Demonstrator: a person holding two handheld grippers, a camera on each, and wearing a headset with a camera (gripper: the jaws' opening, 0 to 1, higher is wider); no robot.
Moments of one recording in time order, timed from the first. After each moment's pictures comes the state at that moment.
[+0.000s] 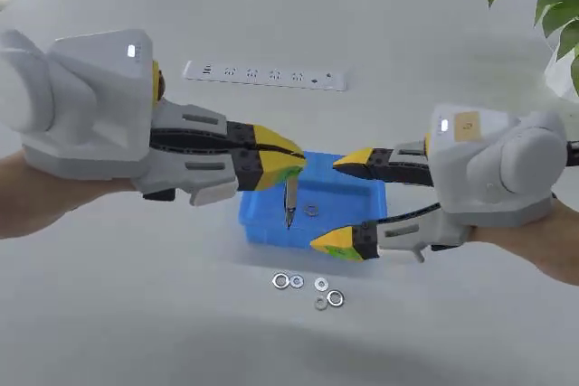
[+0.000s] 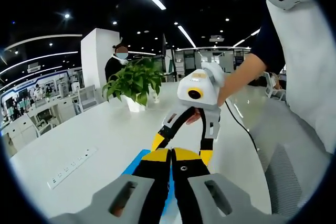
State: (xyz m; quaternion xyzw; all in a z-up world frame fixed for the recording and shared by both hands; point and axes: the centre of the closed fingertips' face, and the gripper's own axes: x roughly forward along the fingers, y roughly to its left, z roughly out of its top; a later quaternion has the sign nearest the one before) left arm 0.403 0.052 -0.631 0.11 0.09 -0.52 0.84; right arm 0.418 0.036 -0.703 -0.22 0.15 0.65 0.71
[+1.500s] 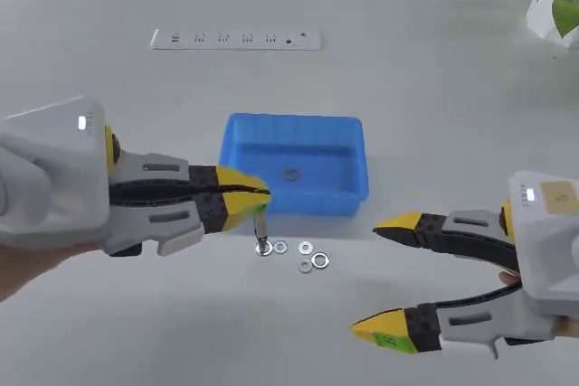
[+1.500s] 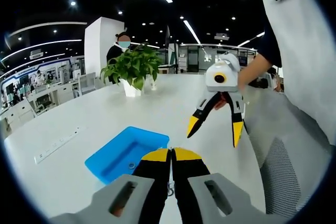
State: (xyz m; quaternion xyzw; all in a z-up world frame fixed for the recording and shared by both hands) left arm 0.380 0.046 -0.684 0.09 0.13 -0.51 0.84; right arm 0.340 -0.028 -0.742 -0.12 0.24 0.63 0.73
